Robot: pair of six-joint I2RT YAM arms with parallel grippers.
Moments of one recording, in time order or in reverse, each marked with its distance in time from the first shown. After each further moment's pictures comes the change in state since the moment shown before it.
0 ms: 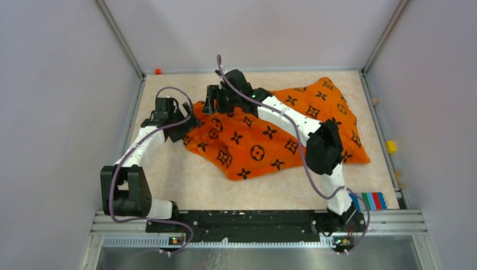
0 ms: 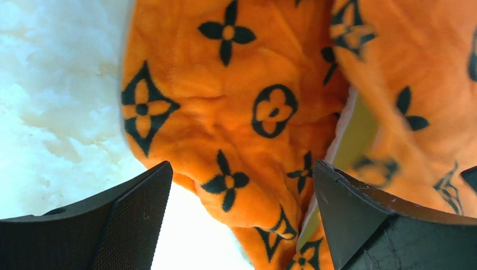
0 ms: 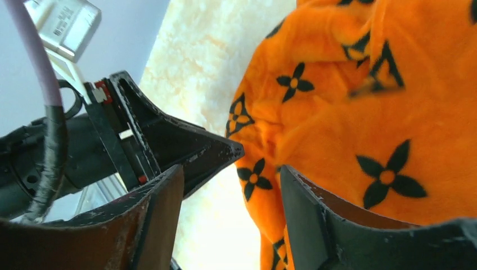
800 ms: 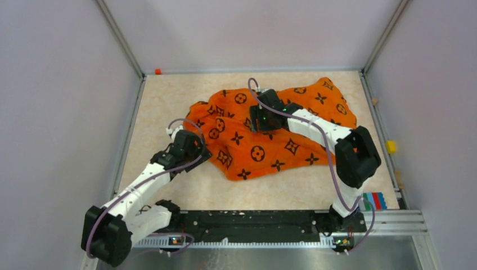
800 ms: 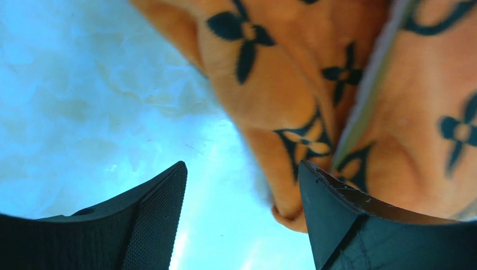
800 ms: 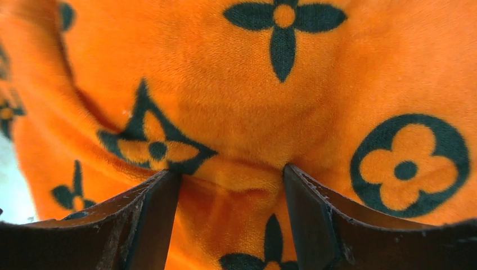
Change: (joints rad) left arm -0.378 -0.414 -0.328 -0.082 -0.250 -0.253; right arm -0.147 -0.368 -0.588 -0.096 0.281 -0.181
